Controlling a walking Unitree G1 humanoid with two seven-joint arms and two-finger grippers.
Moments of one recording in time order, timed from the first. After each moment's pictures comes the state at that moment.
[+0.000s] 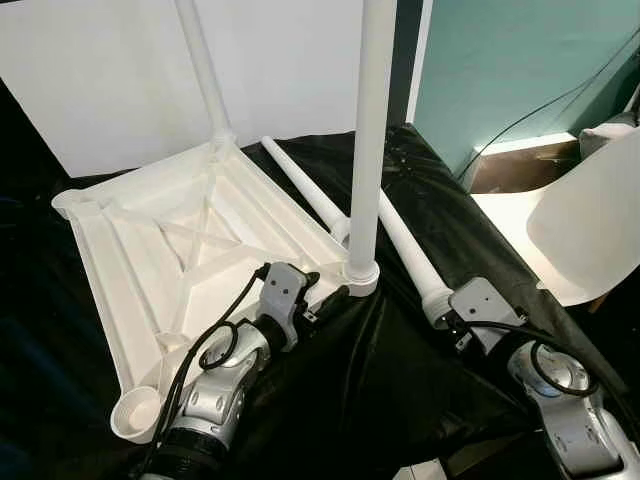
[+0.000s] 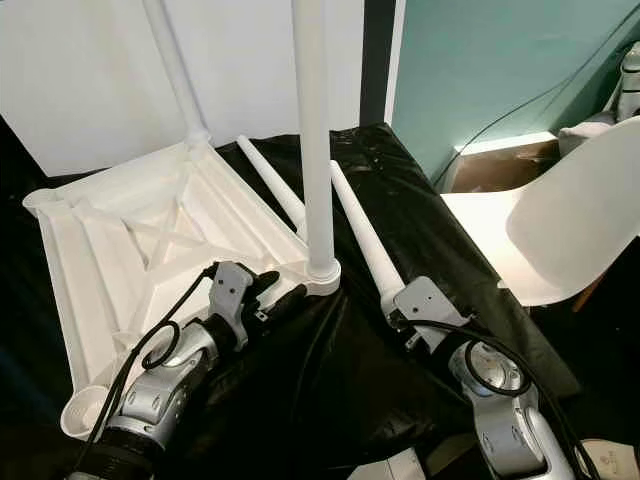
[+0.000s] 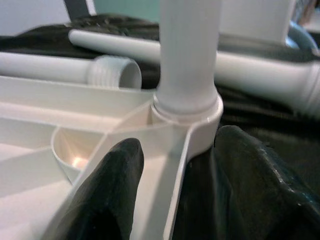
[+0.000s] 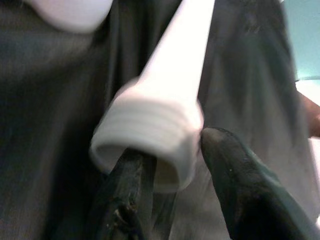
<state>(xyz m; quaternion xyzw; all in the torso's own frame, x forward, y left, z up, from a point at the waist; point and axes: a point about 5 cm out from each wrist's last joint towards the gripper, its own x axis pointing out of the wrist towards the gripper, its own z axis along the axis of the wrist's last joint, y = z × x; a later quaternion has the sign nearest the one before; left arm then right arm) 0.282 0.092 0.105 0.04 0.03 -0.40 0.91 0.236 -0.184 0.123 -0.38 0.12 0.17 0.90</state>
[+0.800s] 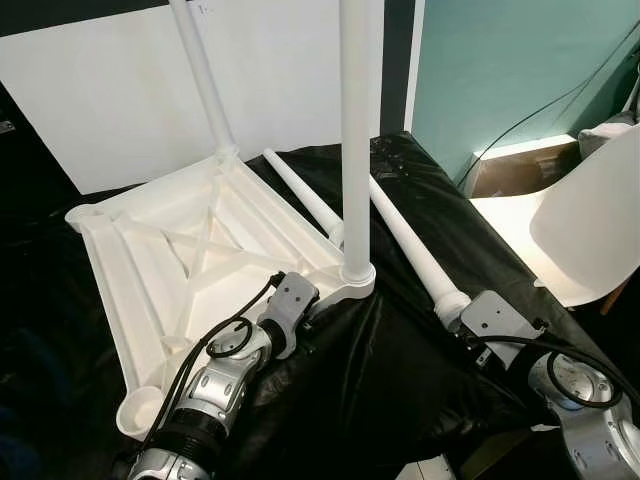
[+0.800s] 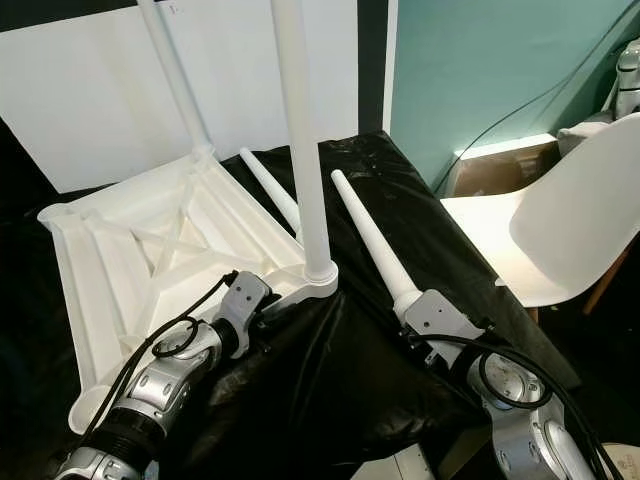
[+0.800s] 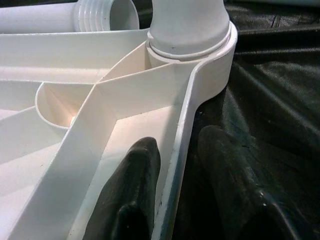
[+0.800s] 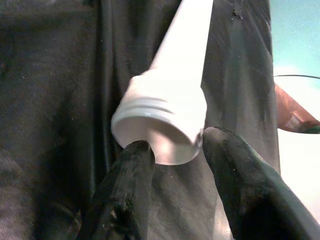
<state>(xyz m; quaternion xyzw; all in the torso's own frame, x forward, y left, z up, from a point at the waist) 0.295 0.094 0.078 0.11 0.13 -0.40 0.90 0.226 -0.193 0.135 -0.44 0.14 0.16 0.87</state>
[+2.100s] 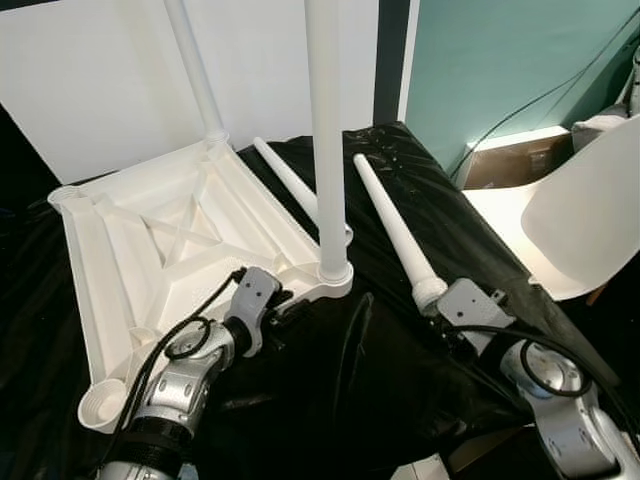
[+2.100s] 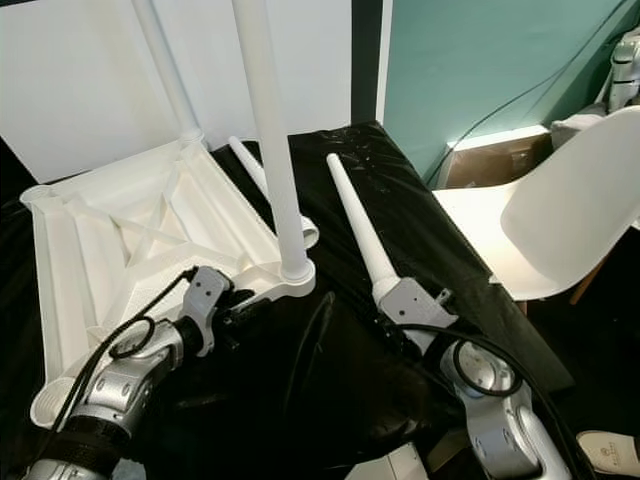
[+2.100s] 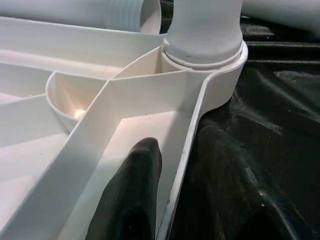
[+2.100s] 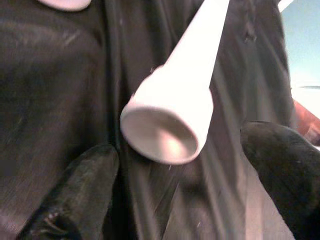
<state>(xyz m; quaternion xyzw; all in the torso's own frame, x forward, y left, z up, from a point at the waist) 0.288 0.136 0.094 0.07 0.11 -0.39 0.91 0.232 -0.170 0.136 -0.40 0.10 0.18 0.89</state>
